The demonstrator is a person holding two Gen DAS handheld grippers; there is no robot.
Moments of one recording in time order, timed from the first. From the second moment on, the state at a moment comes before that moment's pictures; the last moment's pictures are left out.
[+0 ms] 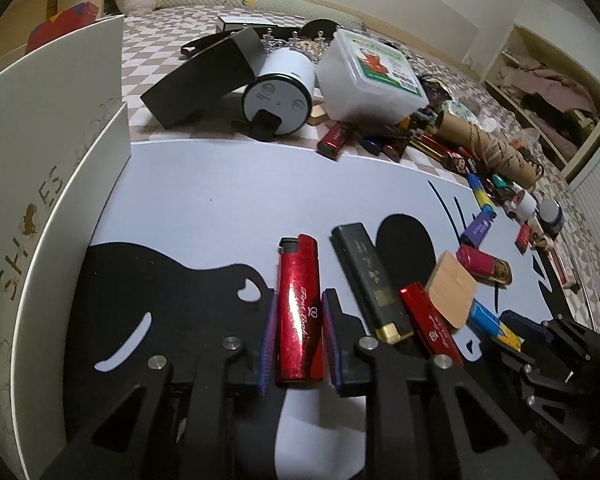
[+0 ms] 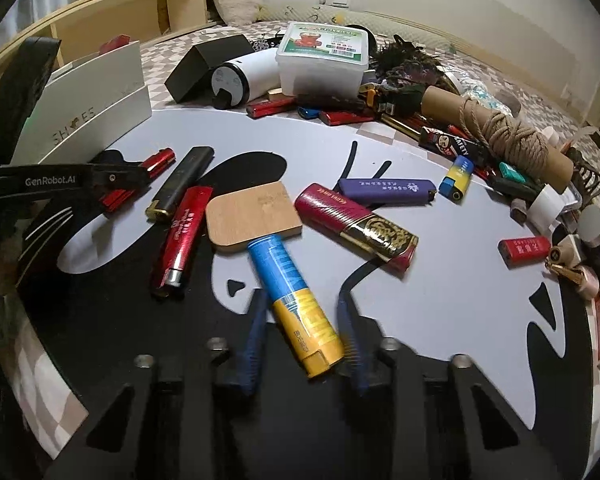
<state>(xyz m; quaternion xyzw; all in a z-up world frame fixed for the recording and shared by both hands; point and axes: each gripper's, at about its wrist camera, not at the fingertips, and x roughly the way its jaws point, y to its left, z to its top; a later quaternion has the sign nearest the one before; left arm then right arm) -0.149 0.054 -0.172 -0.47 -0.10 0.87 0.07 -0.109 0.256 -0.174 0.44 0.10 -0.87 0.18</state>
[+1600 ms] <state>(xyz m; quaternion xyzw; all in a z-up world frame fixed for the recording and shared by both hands) -0.108 0.064 -0.090 -0.39 -0.06 0.91 0.11 -0.097 0.283 -0.097 0.41 -0.09 -0.90 0.11</state>
